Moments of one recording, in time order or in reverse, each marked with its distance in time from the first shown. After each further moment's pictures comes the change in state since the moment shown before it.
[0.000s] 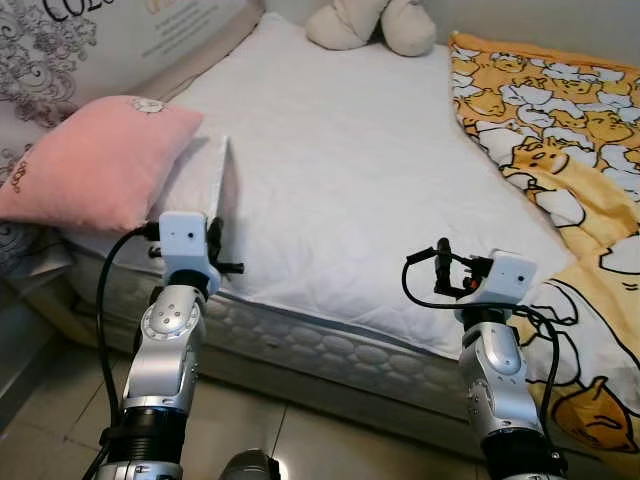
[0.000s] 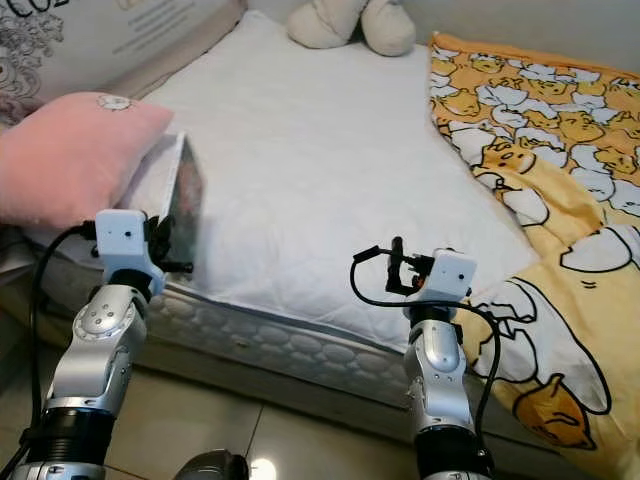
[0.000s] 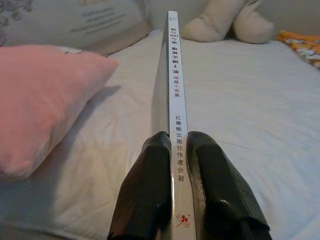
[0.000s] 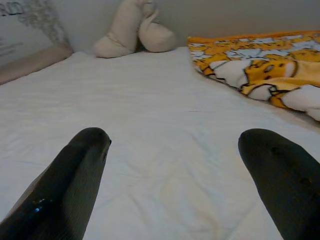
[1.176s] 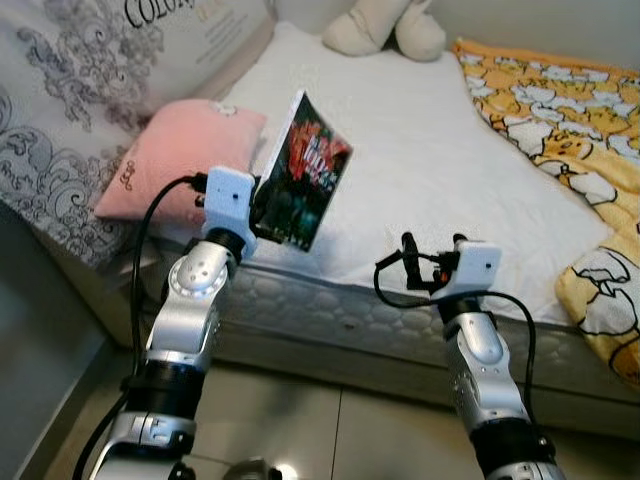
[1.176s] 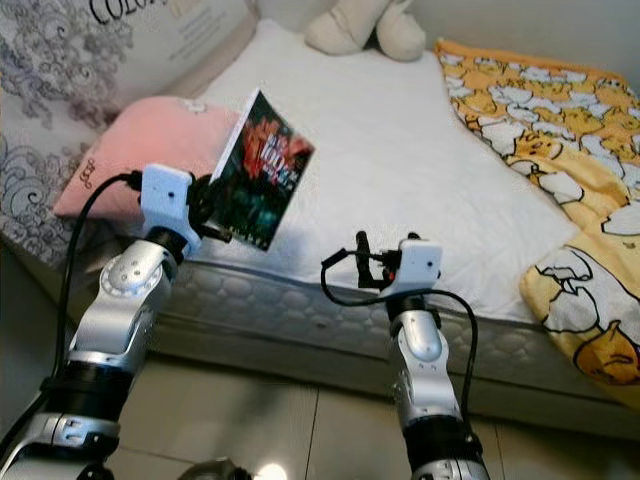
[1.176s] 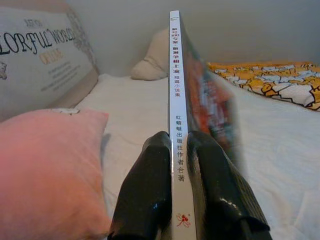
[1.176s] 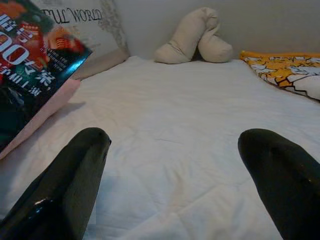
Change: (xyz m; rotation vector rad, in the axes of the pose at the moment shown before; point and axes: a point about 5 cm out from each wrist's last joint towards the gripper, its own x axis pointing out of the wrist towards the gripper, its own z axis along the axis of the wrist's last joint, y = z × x) left arm 0.027 -0.032 0.042 0.053 -0.122 -0.224; right arm 0.006 0.027 0.003 -0.026 -0.015 0.185
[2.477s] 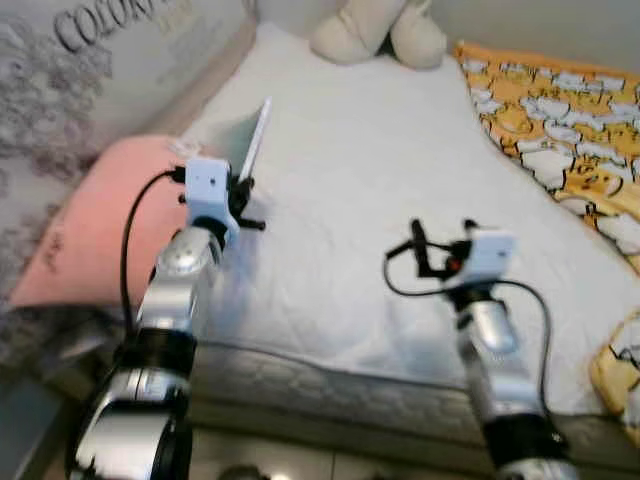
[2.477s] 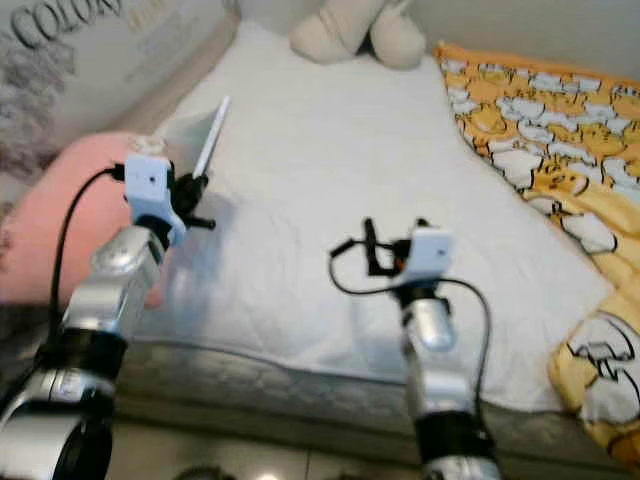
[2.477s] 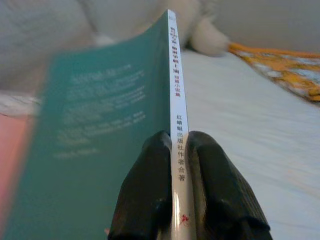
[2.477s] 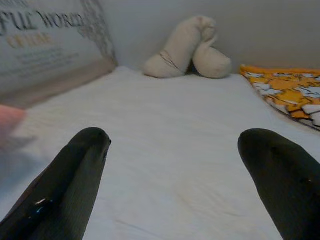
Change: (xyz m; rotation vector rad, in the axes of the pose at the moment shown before) left arm 0.025 0.020 -0.015 -0.150 0.118 0.014; right arm 0.003 -0.015 0.020 -0.037 -0.044 0.015
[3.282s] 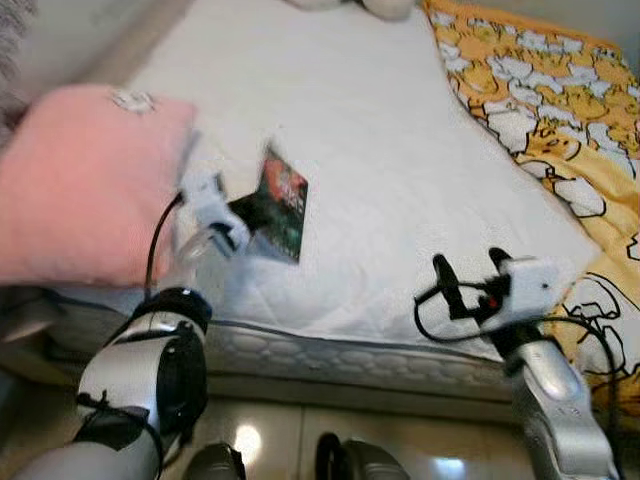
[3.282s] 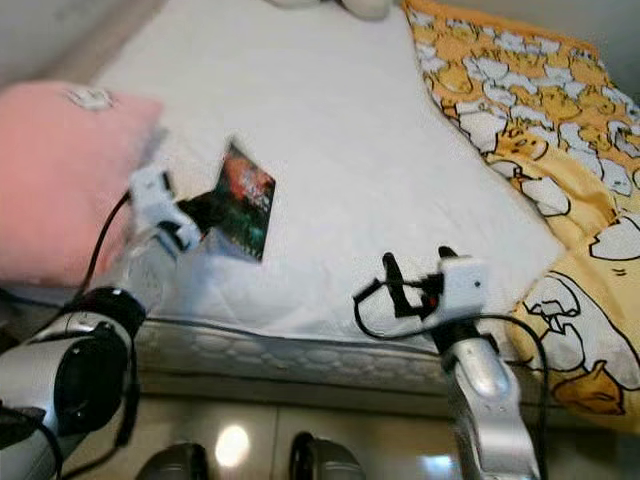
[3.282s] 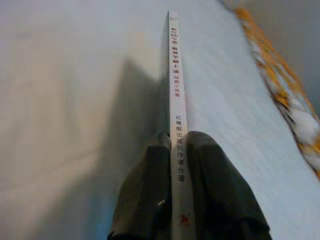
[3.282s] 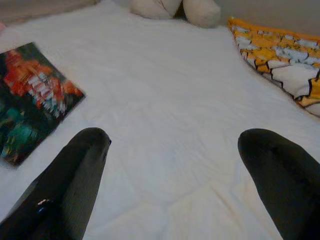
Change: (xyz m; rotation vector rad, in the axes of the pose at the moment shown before) left arm 0.012 0.024 -0.033 -0.512 0.125 0.155; right arm -0.058 -0.020 0.015 -0.065 0.127 0.083
